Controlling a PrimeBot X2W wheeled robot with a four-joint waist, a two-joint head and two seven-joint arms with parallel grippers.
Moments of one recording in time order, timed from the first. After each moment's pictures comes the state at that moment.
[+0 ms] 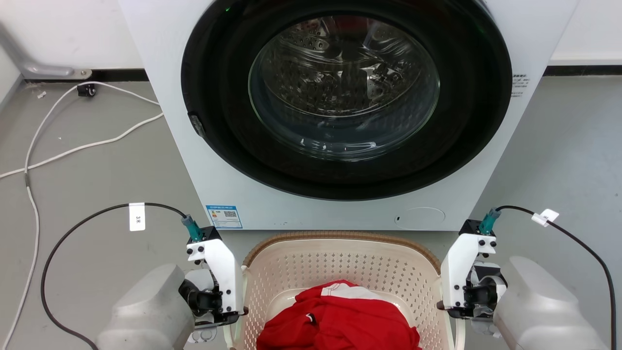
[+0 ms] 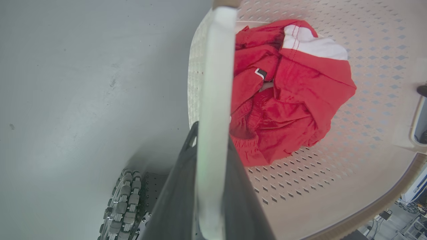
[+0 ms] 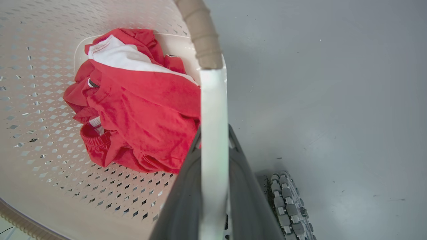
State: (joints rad) left arm -0.76 0.22 -1.04 1.18 -1.39 -0.13 0.66; right arm -0.72 -0.09 0.39 1.29 0.64 0.13 0.69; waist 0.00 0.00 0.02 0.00
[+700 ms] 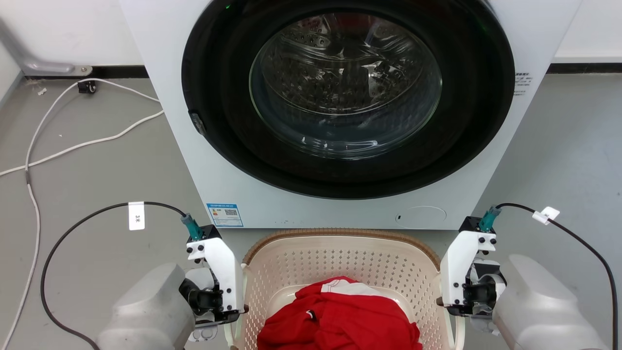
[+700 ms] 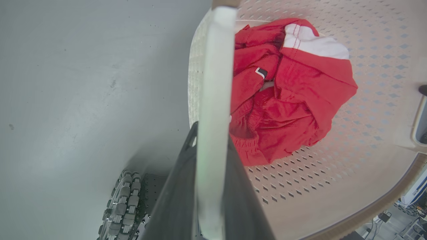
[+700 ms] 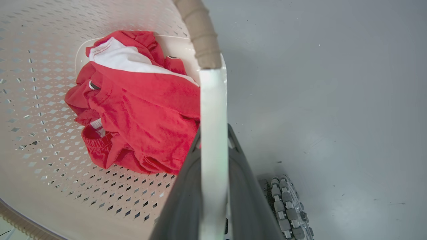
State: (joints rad) left arm -0.77 0.22 -1.04 1.19 -1.39 -0.13 0.65; right arm -0.73 -0.08 0.35 1.29 0.60 0.13 0.67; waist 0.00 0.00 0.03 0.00
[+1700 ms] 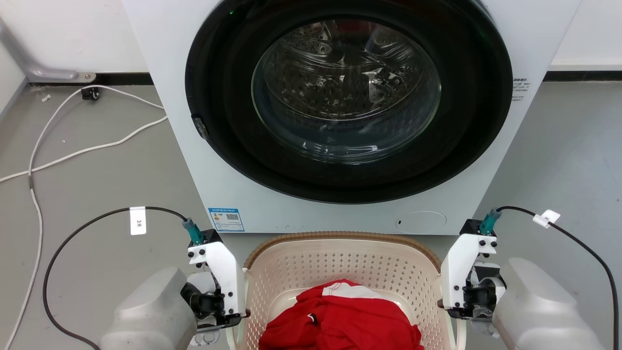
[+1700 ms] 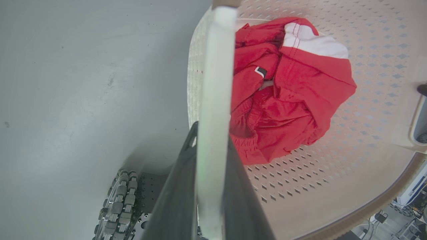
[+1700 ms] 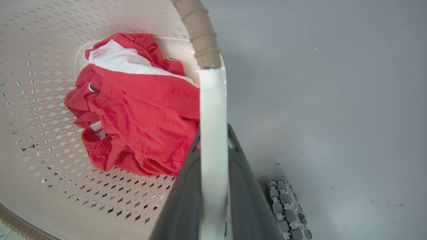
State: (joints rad) left arm -0.76 0.21 -1.04 1.20 -1.40 -0.13 0.65; right arm -0.72 -0.07 0.32 1.29 0.56 0.13 0.66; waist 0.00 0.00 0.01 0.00
